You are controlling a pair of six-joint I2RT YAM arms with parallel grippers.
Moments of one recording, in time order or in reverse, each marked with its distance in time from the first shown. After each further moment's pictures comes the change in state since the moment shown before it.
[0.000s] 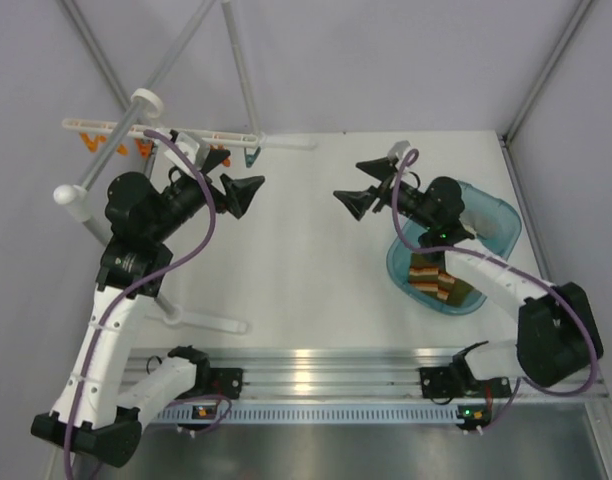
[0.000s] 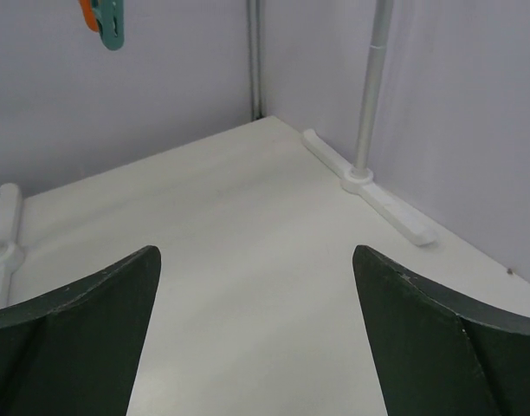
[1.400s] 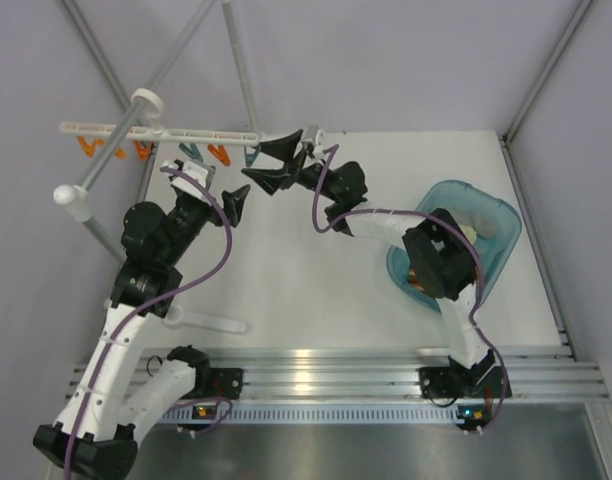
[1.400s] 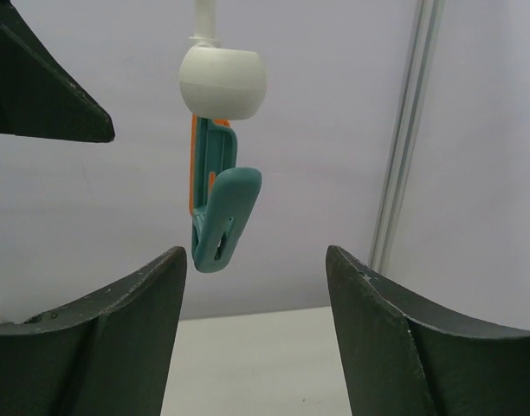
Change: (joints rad) left arm -0.026 -0.106 -0.261 0.182 -0.252 0.119; right arm 0.308 0.841 0.734 0.589 -0.040 0.190
